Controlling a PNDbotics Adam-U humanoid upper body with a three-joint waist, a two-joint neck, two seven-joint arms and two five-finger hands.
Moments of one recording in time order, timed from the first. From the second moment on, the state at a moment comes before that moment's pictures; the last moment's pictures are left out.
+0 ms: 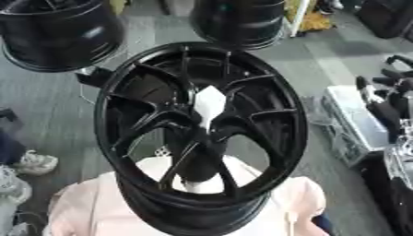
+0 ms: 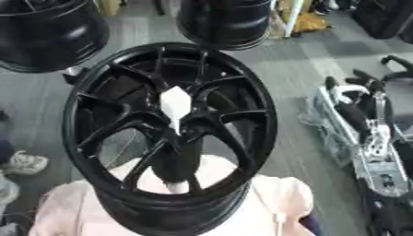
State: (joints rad) left arm -0.11 0.16 0.36 -1.84 -0.03 0.24 -0.07; right arm -0.31 -0.38 -0.28 -1.38 0.04 -0.18 -0.18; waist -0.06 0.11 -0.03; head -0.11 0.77
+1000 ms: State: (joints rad) left arm -0.11 0.16 0.35 -1.83 -0.04 0.24 -0.10; right arm -0.56 -0.72 0.01 -1.45 0.08 -0.28 0.16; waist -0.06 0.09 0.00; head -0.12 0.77
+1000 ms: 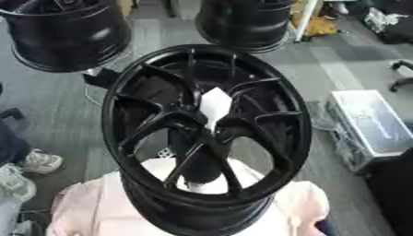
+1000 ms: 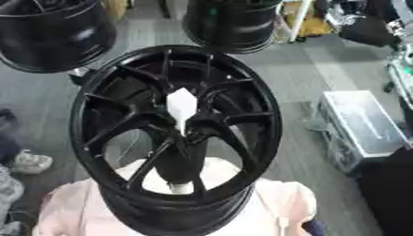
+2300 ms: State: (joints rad) left arm -0.11 0.16 0.34 -1.83 -0.05 0.25 -0.13; right arm -0.75 -0.73 0.28 -1.49 0.01 -0.36 0.82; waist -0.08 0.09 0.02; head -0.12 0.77
